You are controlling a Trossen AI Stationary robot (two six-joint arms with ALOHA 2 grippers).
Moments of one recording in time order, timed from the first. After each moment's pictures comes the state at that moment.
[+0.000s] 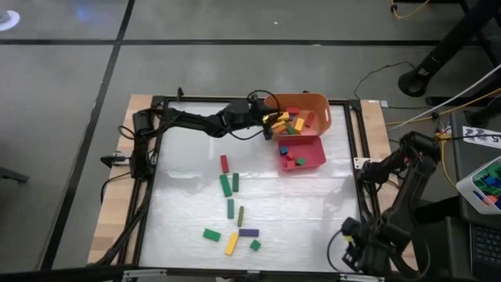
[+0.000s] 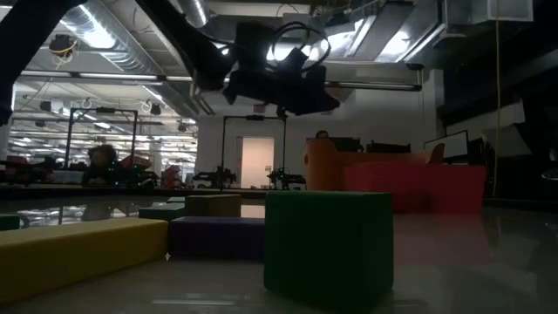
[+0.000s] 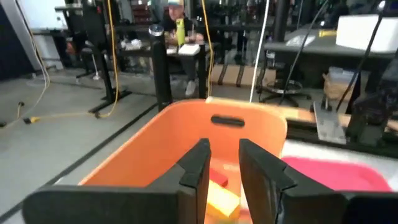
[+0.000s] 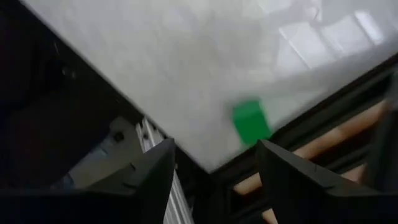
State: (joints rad) left arm 0.34 1.96 1.18 0.70 -0.04 0.04; right arm 1.13 1.53 1.20 -1.05 -0.10 1.88
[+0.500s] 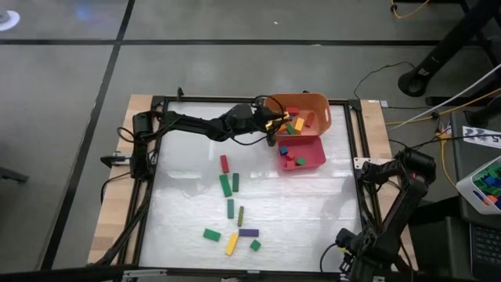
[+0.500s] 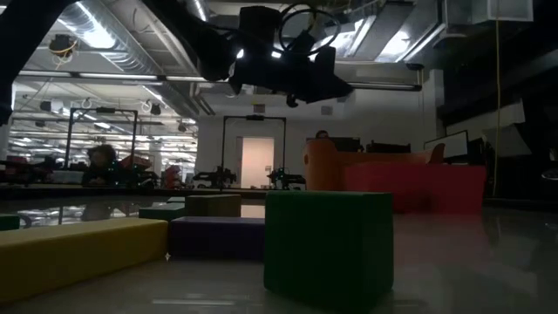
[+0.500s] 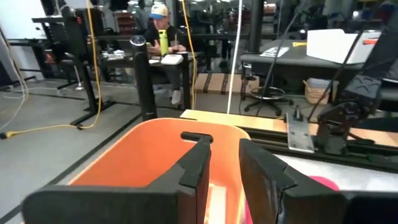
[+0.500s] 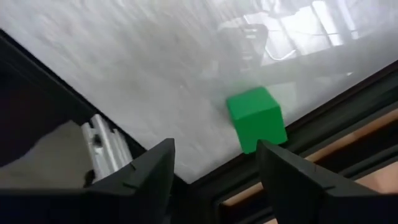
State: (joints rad) left arm 0.28 1.95 1.22 0.68 -0.04 0.04; right arm 1.16 1.74 1.20 -0.98 -0.24 1.83
